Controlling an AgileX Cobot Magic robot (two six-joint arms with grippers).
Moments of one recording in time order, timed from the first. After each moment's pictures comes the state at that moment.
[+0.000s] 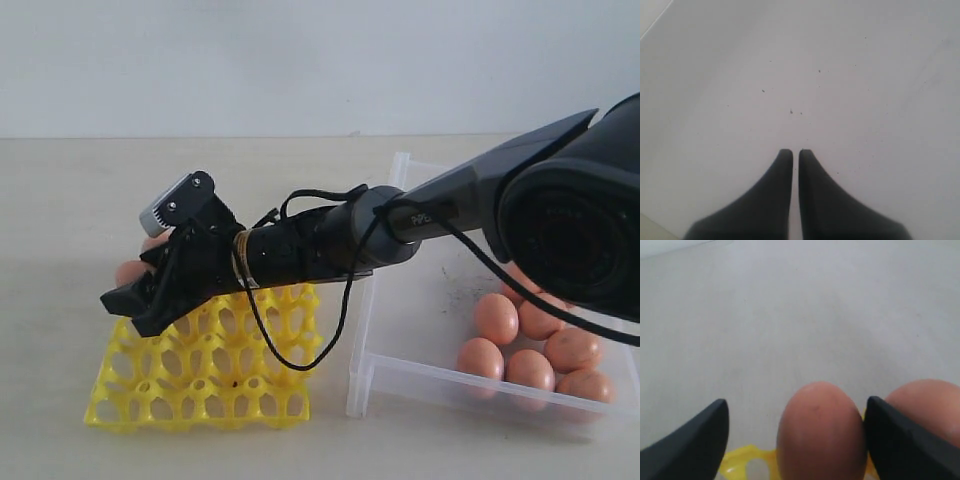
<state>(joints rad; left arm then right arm) -0.20 0.31 0.00 -0.55 -0.74 -0.06 0.72 2.38 -1.50 -1.11 -0.70 0.88</state>
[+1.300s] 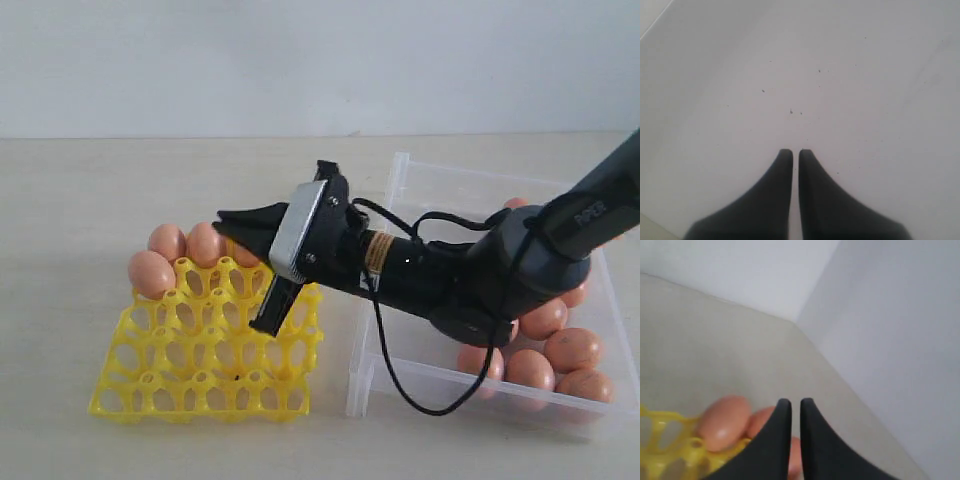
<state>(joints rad) -0.20 0.31 0.00 -0.55 -0.74 -0.06 0.58 2.10 -0.90 -0.58 -1.21 -0.22</state>
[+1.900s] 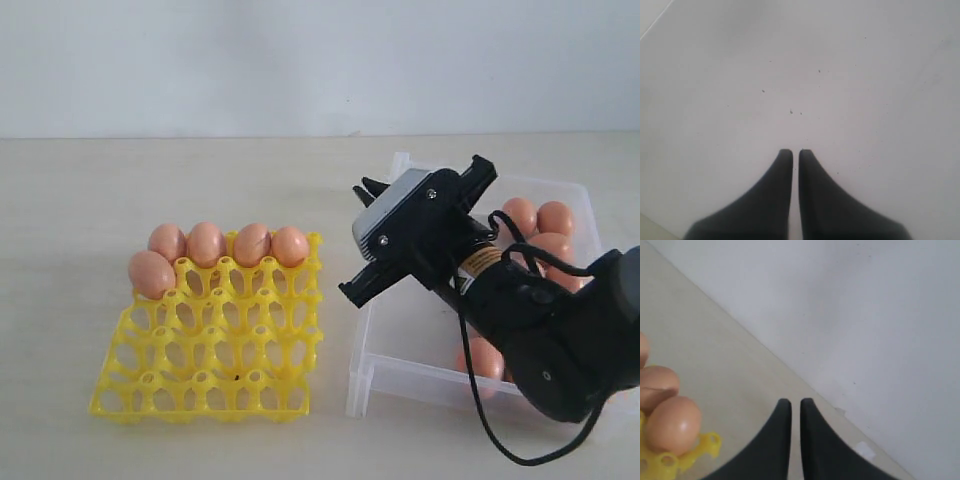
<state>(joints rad) -0.20 0.31 0.00 -0.55 -0.74 -0.06 0.60 1.90 -0.57 0.07 -1.21 -0.55</state>
